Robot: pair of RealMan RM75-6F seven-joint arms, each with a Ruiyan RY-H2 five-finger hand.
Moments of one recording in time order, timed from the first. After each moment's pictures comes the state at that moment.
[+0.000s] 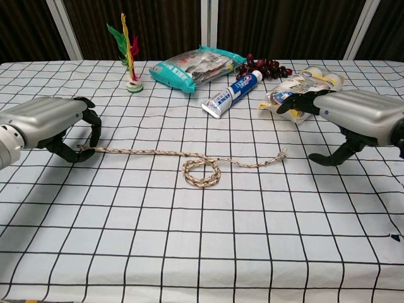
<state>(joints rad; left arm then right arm) -0.58 -1.67 -0.11 -1.42 1.11 1.10 0.51 0.53 -1.49 0.15 -1.55 -1.34 0.93 -0.38</state>
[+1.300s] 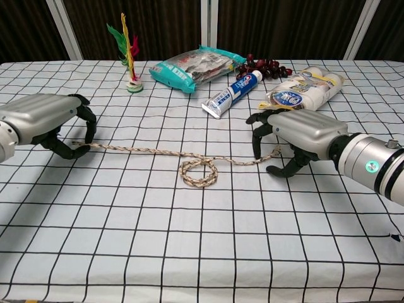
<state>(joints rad) -0.57 -1.65 -0.12 -1.41 1.11 1.09 0.49 0.64 -1.70 0.12 -1.35 -1.28 0.92 -0.33</state>
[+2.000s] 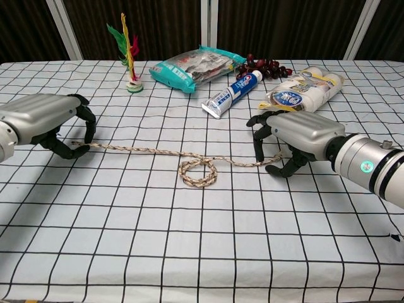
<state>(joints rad) -0.57 -1.65 -0.12 -1.41 1.11 1.09 0.48 0.65 -1.72 0.12 -1.33 -1.25 0.92 -0.34</state>
